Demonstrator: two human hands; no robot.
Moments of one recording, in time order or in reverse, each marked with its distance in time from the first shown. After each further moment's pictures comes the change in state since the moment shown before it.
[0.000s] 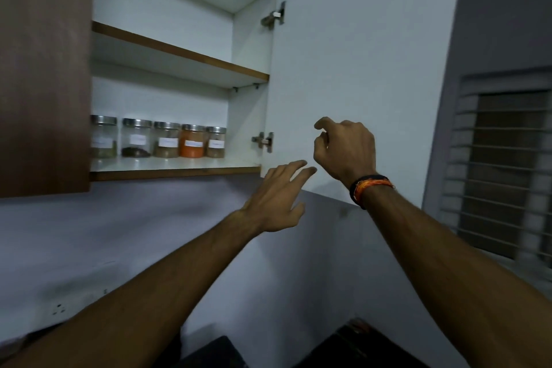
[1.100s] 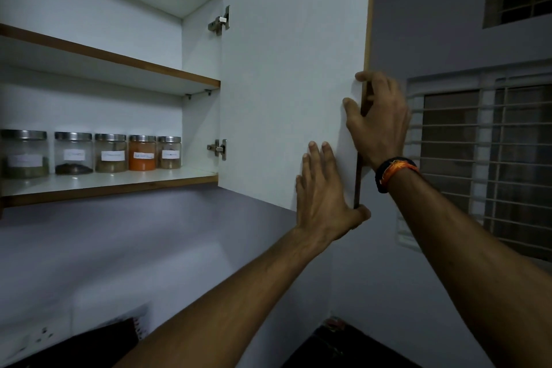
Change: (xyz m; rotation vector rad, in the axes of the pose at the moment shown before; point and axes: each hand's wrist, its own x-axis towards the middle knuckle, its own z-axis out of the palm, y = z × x) left_hand 0.078 0.153 0.054 -0.336 0.110 -0.244; right_hand 0.012 0.105 -0.070 0.183 0.349 0.230
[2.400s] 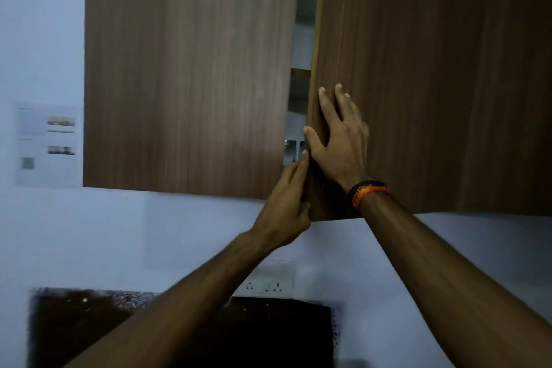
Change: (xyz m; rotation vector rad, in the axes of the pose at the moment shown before) left_hand -0.153 -0.202 -0.318 0.330 0.205 -0.254; right_hand -0.102 -0.330 0.196 0.615 -0.405 -0.223
